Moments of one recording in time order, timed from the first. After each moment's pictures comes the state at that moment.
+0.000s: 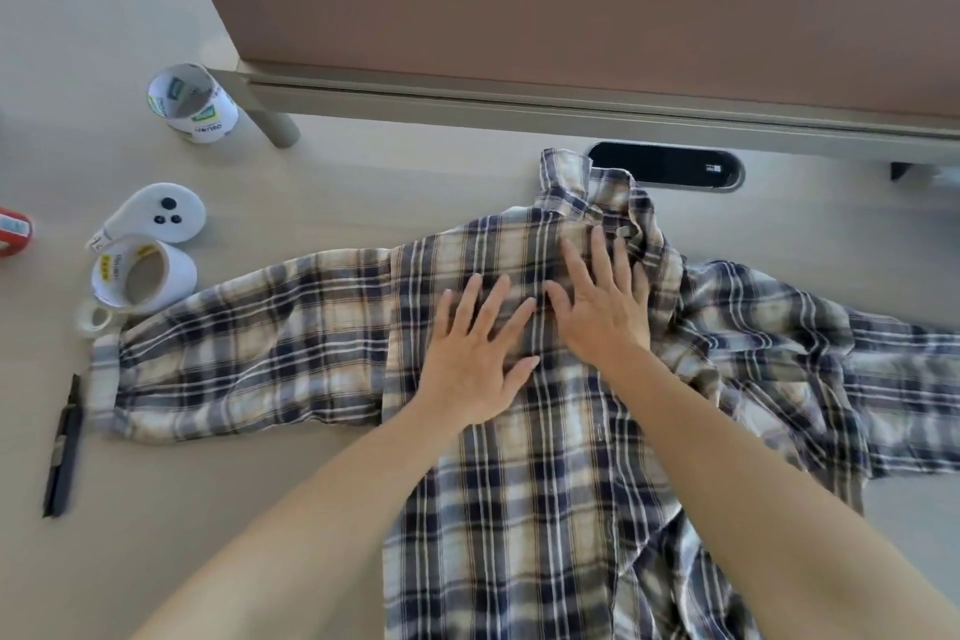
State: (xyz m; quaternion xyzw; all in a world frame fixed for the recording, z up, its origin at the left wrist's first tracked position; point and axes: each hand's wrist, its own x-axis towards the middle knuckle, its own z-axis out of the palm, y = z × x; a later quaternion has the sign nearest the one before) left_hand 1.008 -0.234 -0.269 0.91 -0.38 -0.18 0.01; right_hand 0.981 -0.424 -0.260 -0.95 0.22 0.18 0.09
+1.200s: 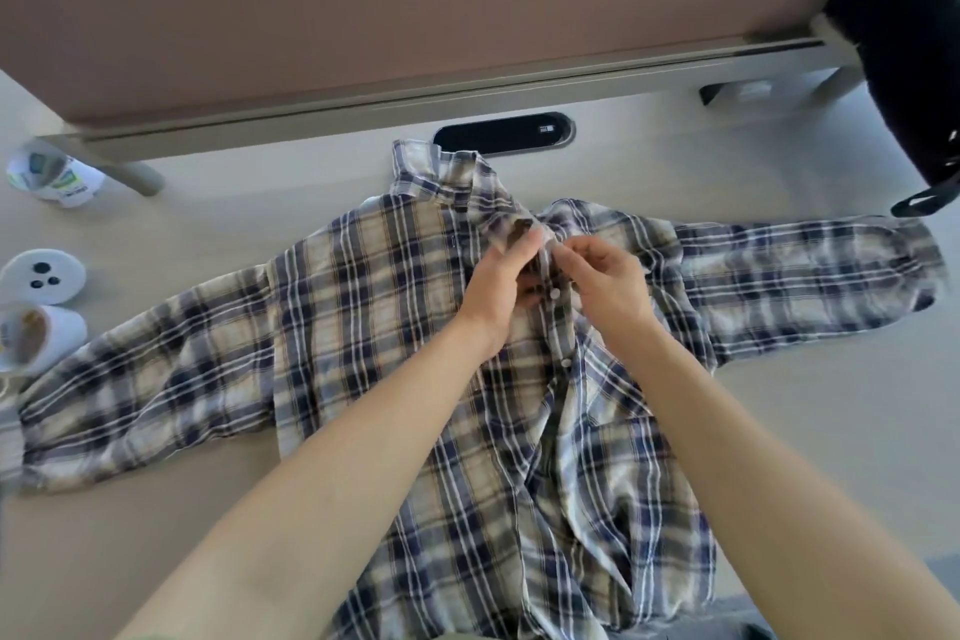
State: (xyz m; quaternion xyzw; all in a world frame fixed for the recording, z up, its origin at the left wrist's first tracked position) left_hand 0.949 -0.407 -0.173 0.59 0.01 -0.48 0.65; right_hand 0.862 -0.514 -0.164 -0.65 0.40 -0.08 0.64
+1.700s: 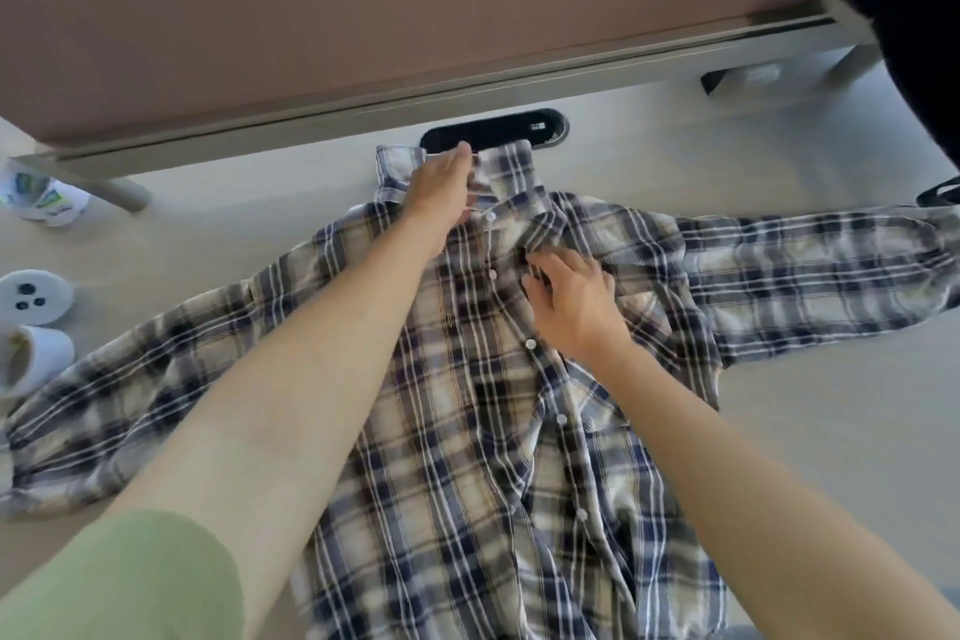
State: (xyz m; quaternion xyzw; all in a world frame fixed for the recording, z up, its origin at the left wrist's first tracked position) left_hand 1.048 -0.446 -0.169 0.78 -0.01 -0.34 0.52; right_hand 0.868 -0.515 -0.220 -0.90 0.28 0.04 0.32
